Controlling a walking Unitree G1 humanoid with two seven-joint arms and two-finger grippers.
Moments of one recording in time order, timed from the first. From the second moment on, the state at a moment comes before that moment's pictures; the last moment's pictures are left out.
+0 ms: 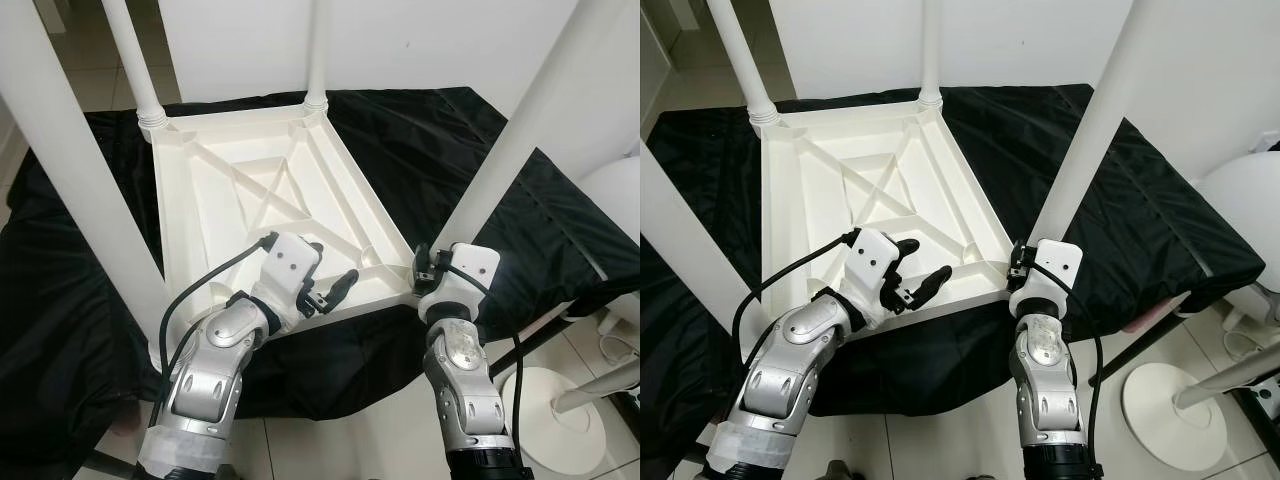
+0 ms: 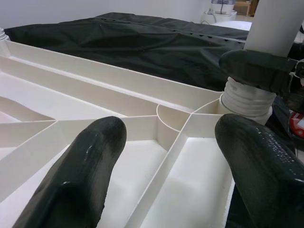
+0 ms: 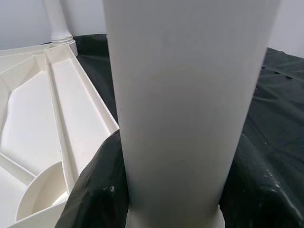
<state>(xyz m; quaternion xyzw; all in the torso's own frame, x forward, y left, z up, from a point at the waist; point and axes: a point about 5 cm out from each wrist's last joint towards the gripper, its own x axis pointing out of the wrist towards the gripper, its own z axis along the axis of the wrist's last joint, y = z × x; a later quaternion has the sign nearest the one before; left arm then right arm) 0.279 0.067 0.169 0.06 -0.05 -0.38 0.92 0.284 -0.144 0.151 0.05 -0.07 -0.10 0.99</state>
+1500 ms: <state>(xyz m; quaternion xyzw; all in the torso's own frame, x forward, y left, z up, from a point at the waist) 0.271 0.047 0.173 0.08 -0.08 -0.44 0.89 0.326 -0.186 0.160 -0.09 -0.04 0.30 0.95</state>
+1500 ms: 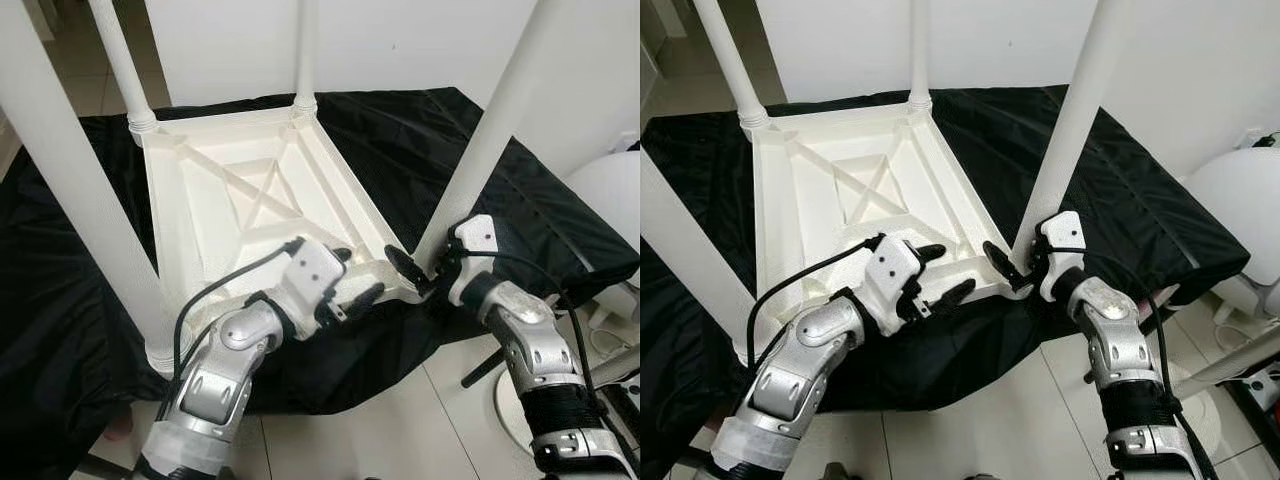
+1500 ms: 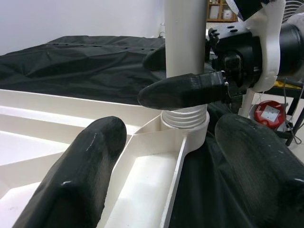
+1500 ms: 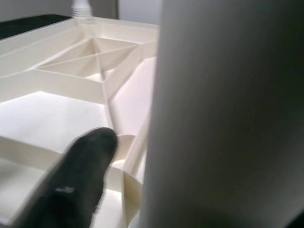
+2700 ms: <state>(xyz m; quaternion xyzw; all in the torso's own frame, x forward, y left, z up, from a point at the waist) 0.277 0.057 0.171 0.09 -0.08 -0.43 0.89 0.305 -0.158 0.136 0.04 -0.03 -0.01 1.00</state>
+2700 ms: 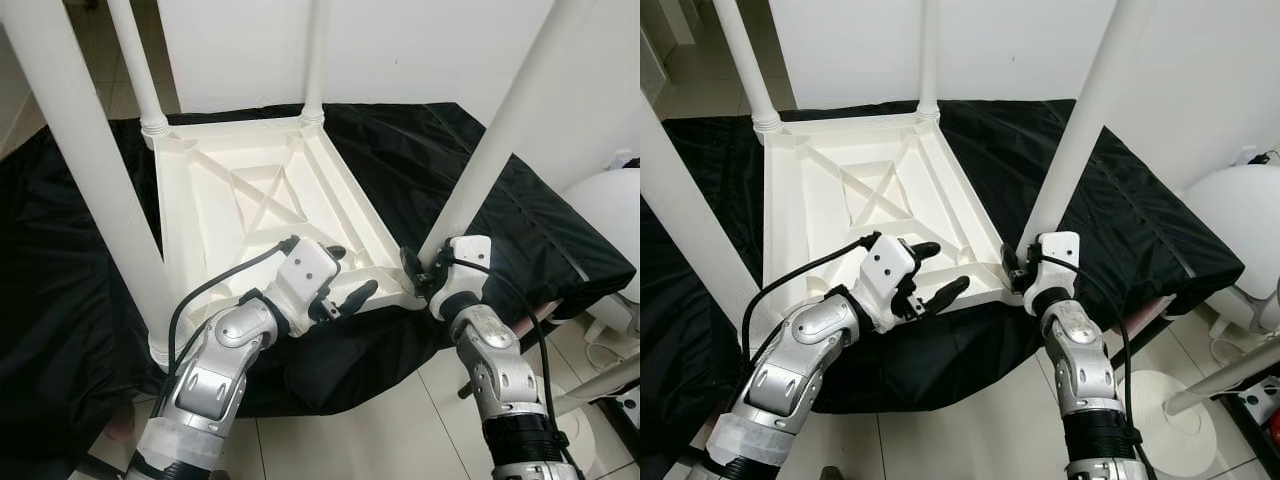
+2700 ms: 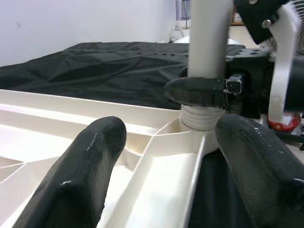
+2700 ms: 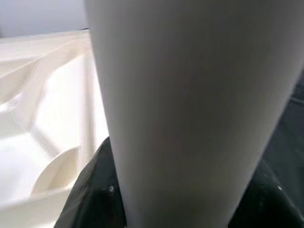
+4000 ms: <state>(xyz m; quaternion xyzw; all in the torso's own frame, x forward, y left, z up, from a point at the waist) 0.269 0.051 0.159 0.10 -0.06 -0.44 0.89 0.295 -0.184 0.148 -0.04 -0.05 0.15 0.99</state>
